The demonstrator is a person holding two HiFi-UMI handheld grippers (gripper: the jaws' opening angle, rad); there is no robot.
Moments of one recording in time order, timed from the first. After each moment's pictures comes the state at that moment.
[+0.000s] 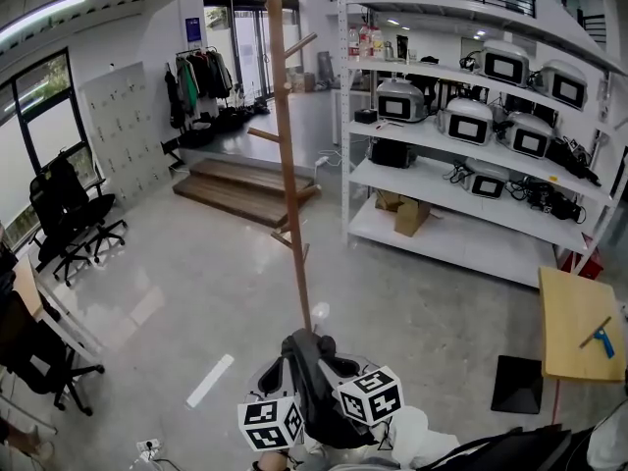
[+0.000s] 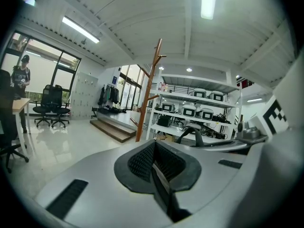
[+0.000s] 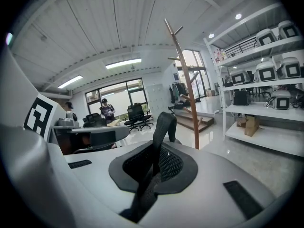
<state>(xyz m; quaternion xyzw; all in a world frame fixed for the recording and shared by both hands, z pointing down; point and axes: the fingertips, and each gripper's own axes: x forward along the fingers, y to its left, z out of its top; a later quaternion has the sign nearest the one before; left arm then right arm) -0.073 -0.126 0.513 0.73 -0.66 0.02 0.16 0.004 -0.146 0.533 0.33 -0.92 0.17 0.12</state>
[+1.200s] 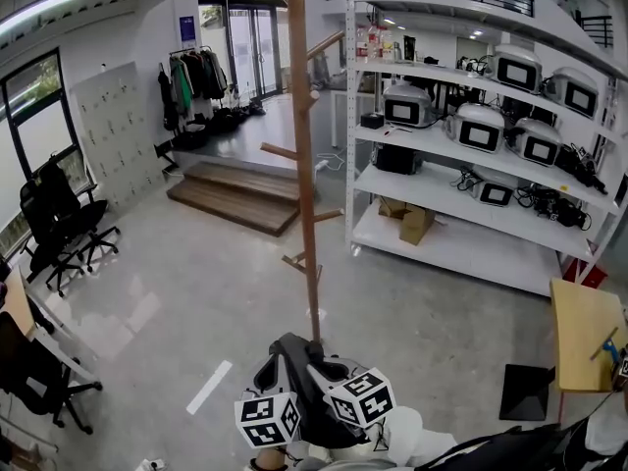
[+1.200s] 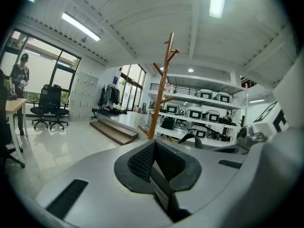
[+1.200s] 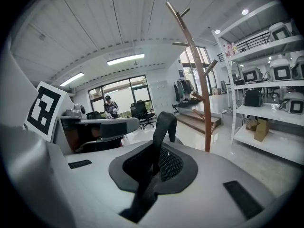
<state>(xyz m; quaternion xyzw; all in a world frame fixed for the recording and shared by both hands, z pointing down) -0.145 -0.231 0.505 0.73 -0.66 0.02 0.16 -0.082 -0.232 0.535 0.30 -0.93 0.17 0.13</state>
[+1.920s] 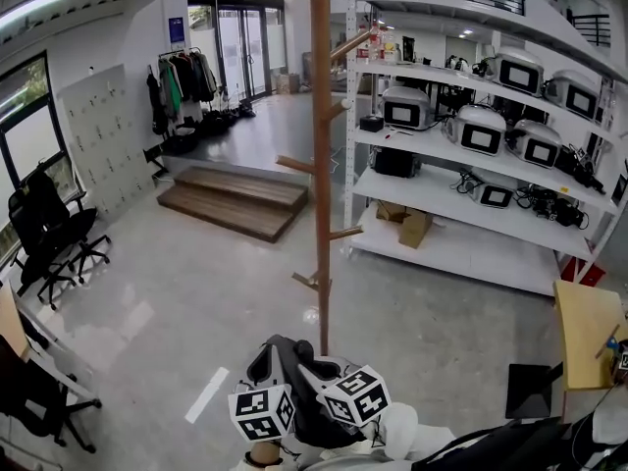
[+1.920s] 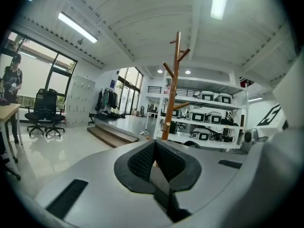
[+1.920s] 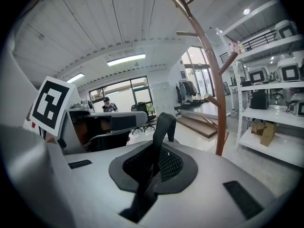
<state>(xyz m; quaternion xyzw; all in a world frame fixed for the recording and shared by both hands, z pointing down) -0.206 -0.303 0.487 0.74 -0.65 0.02 0.13 -0.149 -0.287 0.526 0.29 -0.93 0.16 0.12</state>
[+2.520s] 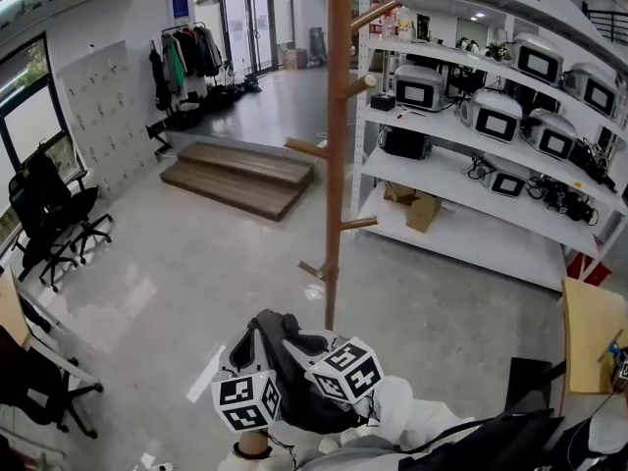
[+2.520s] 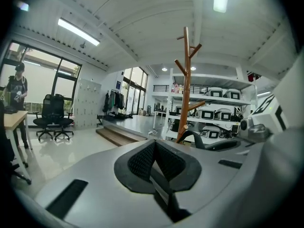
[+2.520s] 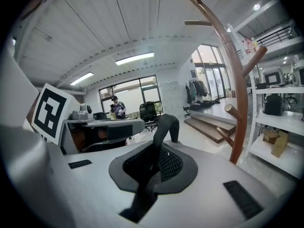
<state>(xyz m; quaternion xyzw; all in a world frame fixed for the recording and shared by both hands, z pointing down) -0.248 -0.330 0.478 0.71 -0.69 0.03 0.13 -0.190 -0.331 0.504 0.24 -0.95 0.14 0.13</state>
